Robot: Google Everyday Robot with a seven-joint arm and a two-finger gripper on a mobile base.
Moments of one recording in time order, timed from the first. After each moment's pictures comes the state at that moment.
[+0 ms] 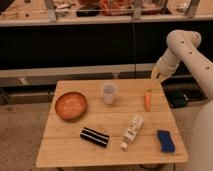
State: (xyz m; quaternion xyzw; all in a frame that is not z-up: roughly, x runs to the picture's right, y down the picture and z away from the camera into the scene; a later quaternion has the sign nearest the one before) arm 0.290 -0.034 0.784 -0.27 -0.15 -0.24 0.92
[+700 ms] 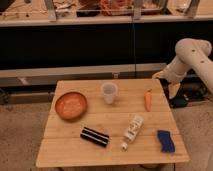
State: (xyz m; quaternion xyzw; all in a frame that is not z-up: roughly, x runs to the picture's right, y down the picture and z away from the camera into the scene) arm 0.322 0.009 0.766 -0.27 -0.14 -0.21 0.93
